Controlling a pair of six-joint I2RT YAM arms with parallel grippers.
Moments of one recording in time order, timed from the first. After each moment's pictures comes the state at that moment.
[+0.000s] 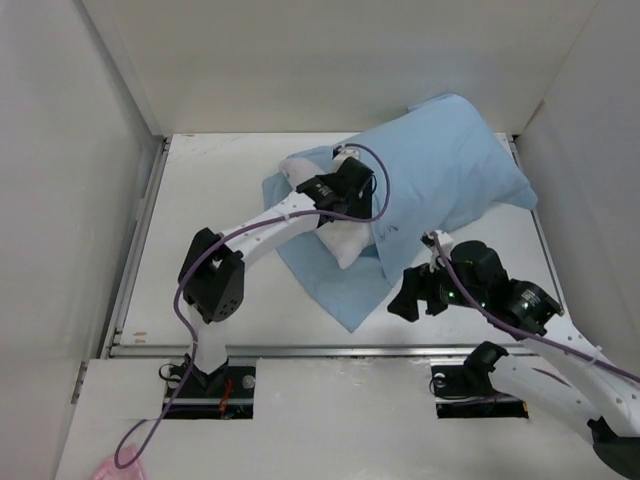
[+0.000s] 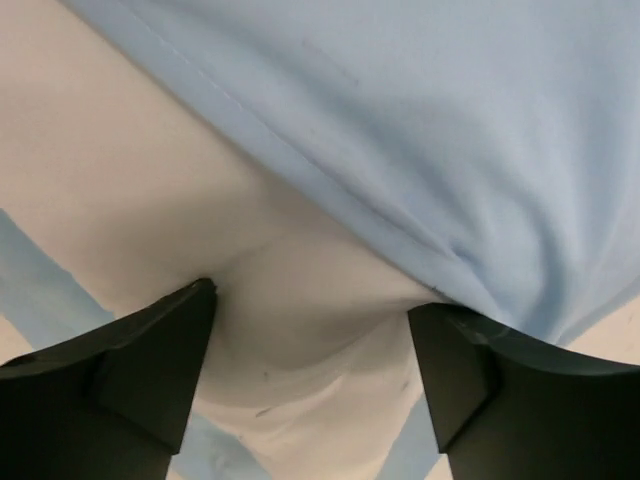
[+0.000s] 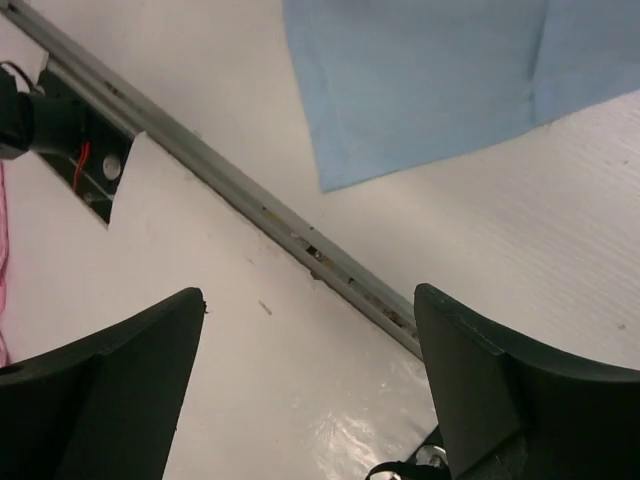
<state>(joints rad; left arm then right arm) -0.79 1.94 1.73 -0.64 -0.37 -0.59 0.69 0.66 0.76 -0.77 -0.27 0.44</state>
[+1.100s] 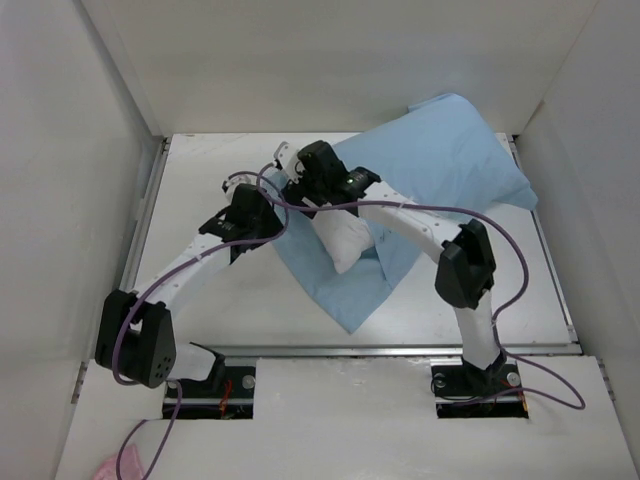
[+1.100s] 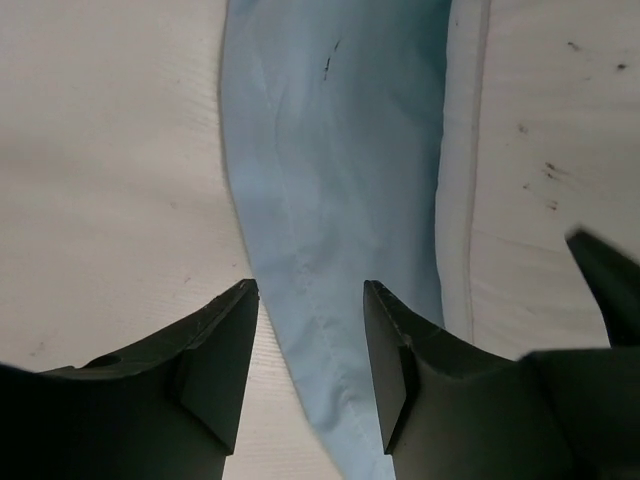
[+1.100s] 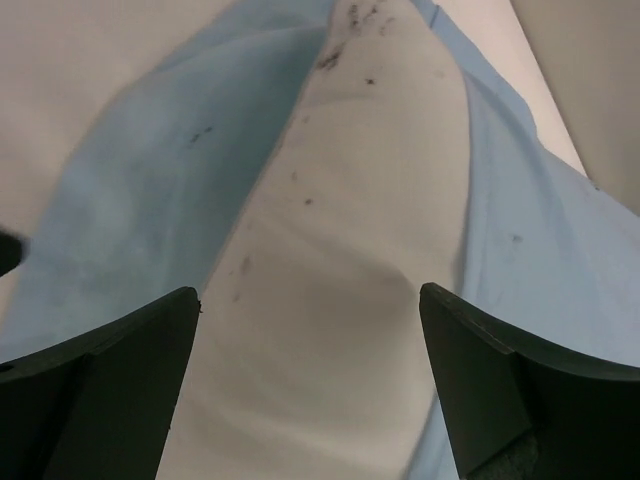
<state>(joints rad) -0.40 1.35 0.94 -0.39 -0.16 -0.81 0.80 2.01 1.89 -0.52 0.15 -0.38</state>
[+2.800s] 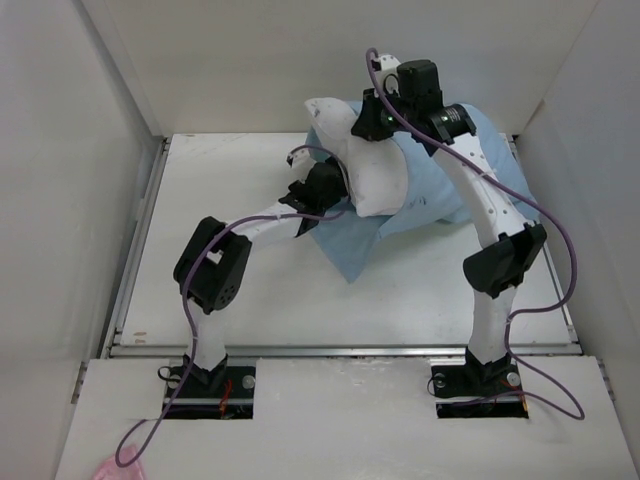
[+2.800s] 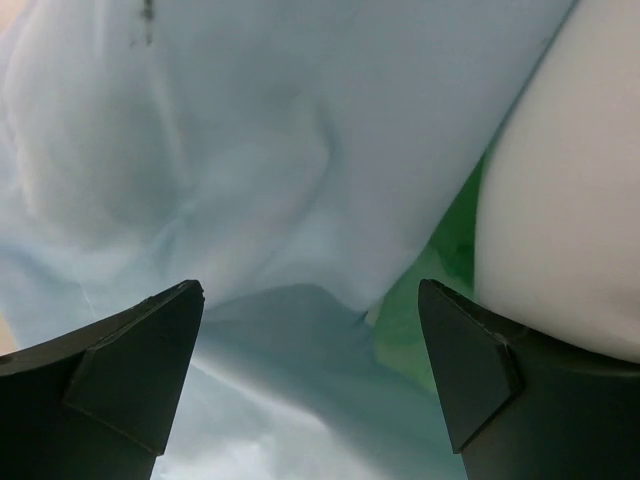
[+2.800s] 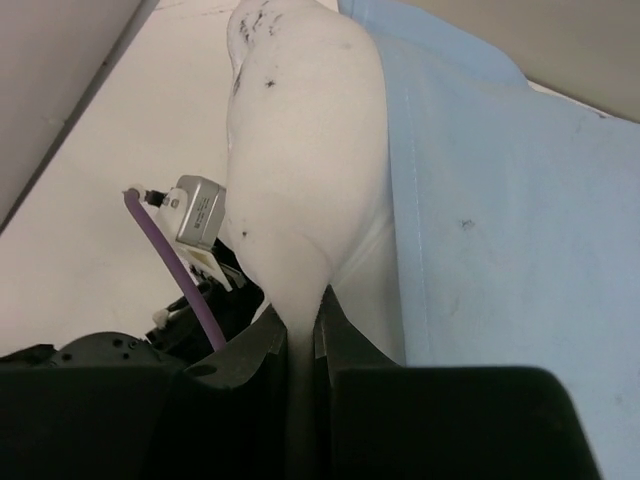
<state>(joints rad) -0.63 1.92 1.33 0.05 -0.36 -0.95 0.43 2.00 2.31 -0.78 -0.29 0.12</state>
